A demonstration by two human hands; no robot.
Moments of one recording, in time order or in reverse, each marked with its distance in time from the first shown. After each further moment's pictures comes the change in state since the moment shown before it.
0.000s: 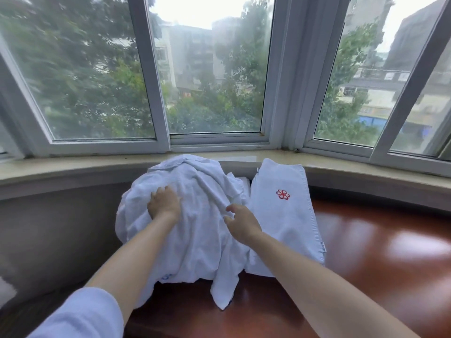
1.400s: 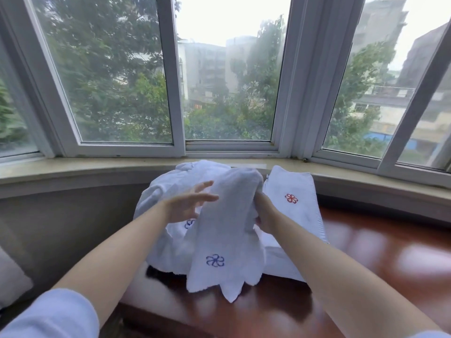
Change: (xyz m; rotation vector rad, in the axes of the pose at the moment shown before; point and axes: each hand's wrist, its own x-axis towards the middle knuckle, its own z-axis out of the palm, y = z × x) left_hand -0.047 -0.018 -0.066 -1.186 -0.972 0.167; right_hand -0.028 -0.043 -0.043 0.880 -0.124 0.188
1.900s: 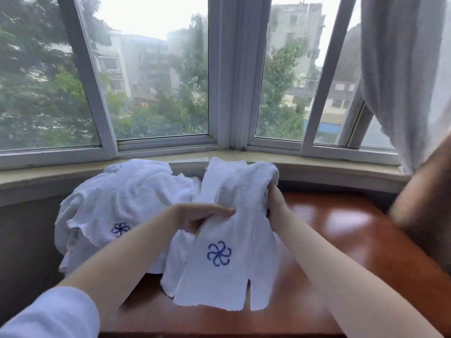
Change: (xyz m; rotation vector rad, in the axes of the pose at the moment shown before) left_hand 0.050 -0.001 0.179 0.267 -0.453 -0.339; right_hand -0.093 -0.004 -0.154 0.484 0.383 -0.093
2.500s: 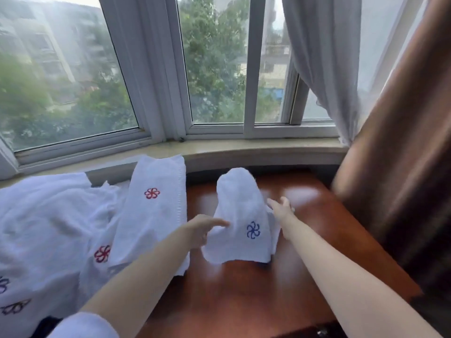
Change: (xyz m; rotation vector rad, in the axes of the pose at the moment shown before) left_hand 0.199 0.060 0.119 -0.088 0.336 -0.093; right_hand 0.087 -0.049 -0.245 -0.531 0.490 0.138
